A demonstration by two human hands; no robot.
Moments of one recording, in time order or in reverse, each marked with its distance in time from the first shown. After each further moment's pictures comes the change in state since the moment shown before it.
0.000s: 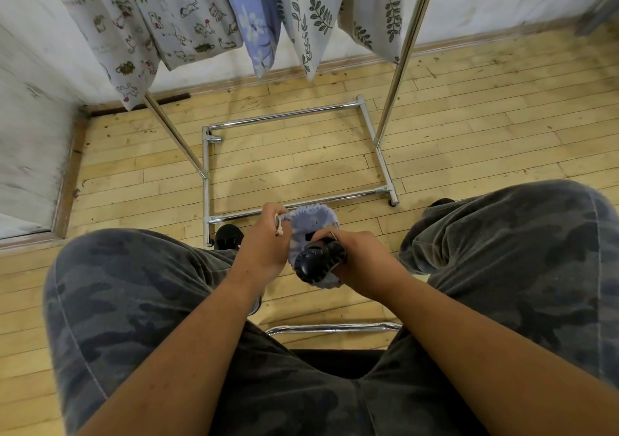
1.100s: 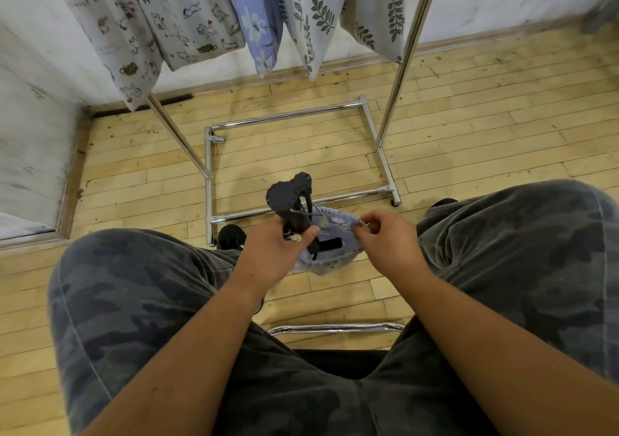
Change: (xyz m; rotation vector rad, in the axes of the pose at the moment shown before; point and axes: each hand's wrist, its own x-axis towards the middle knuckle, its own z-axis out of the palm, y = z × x) left_hand -0.006 0.002 0.001 0.084 0.023 0.094; right_hand 0.004 0.011 -0.020 0.203 0.356 0.467
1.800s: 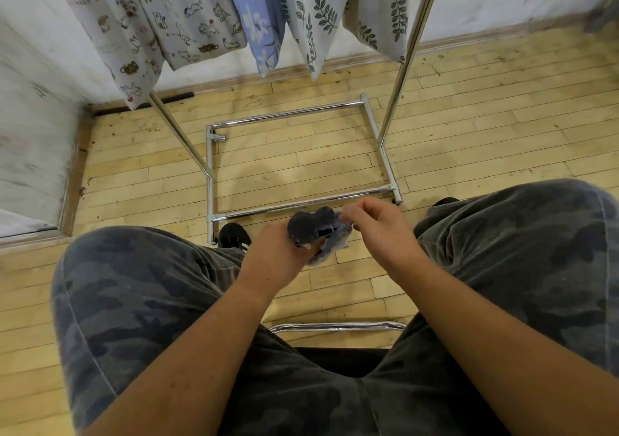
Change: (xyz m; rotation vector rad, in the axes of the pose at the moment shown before) left_hand -0.002 0.005 0.008 0.274 -0.085 0.015; right_hand -0.010 -0.031 -0.011 0.404 -0.148 -0.023
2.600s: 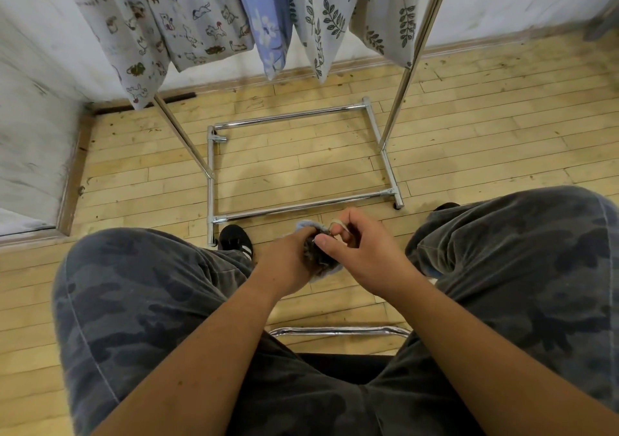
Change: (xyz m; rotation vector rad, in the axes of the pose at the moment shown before) left_hand 0.005 -0.007 0.013 -0.017 -0.171 0.069; right_hand -0.020 -0.010 0.017 -0.032 -0.150 -0.130
